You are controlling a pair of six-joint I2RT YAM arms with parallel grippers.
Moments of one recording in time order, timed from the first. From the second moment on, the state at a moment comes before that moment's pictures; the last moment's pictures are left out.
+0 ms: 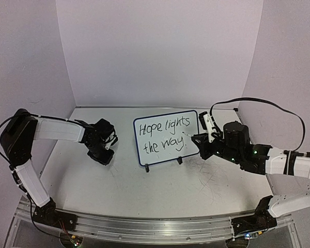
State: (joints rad) left arm -0.62 1.72 1.03 -0.58 -0.06 -0.15; right arm 0.83 1.14 0.68 0.11 0.18 0.08
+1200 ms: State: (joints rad) left arm -1.15 1.18 0.61 0.35 -0.31 0.63; right arm 0.94 1.50 1.34 -0.43 -0.34 0.37
